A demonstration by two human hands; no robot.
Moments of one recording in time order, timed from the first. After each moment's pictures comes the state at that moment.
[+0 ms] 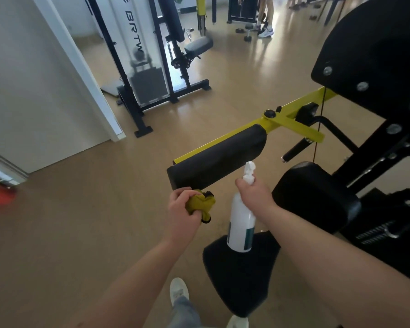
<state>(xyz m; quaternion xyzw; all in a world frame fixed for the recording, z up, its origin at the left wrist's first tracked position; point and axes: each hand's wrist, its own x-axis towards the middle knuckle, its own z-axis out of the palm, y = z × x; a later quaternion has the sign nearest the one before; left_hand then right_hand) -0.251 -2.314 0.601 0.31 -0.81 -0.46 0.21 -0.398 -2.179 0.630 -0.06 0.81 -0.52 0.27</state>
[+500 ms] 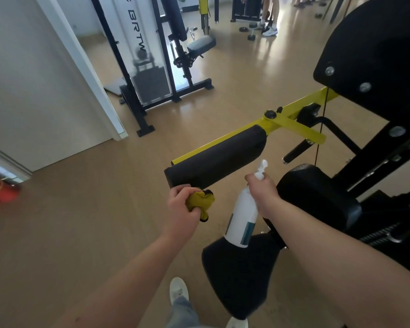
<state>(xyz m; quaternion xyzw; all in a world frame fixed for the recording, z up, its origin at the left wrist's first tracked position) -0.264 -2.316 0.601 0.31 -0.81 -0.46 0.20 -0.432 -2.179 0.620 0.06 0.79 -0.54 0.28</state>
